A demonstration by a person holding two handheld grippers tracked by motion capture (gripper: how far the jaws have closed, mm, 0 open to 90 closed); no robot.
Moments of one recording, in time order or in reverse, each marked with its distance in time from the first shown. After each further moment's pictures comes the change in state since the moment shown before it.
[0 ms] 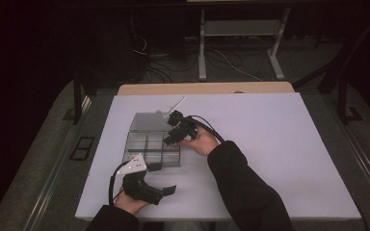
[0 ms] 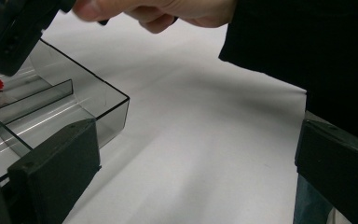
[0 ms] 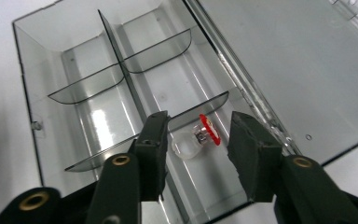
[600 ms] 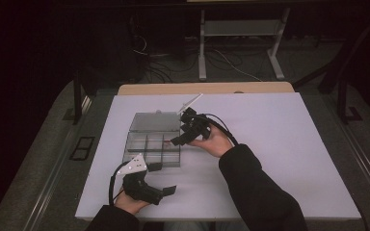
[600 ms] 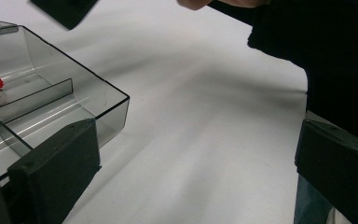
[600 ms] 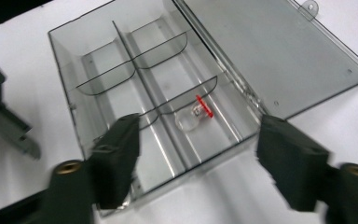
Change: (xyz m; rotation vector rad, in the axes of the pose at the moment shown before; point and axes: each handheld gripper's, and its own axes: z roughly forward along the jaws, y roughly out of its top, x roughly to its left) left arm 0.000 0.000 0.000 0.006 0.002 0.009; right arm 0.002 -0.020 -0.047 -0.060 -0.006 0.037
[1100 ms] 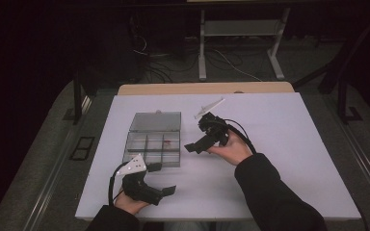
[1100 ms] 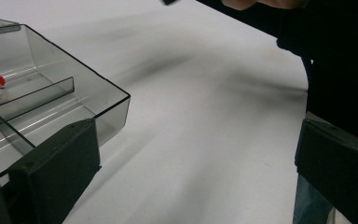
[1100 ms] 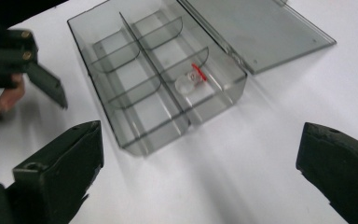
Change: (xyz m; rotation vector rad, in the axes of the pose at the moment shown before) left arm 0.000 -0.001 -0.001 -0.005 0.006 -0.010; right arm 0.007 -0.039 -0.043 -0.059 -0.026 0.049
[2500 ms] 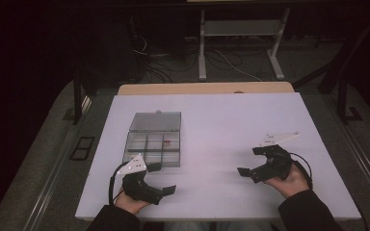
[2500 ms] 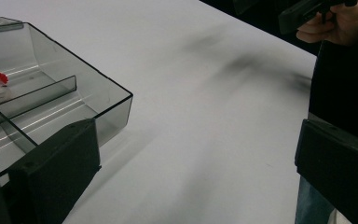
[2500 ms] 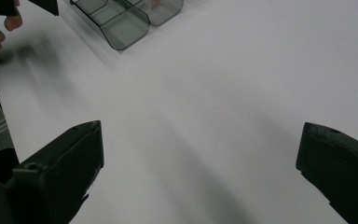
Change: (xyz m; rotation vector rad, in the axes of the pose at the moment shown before) left arm 0.000 0.000 0.001 0.003 0.007 -0.008; right arm -0.007 -0.146 -0.098 -0.125 -0.109 0.141
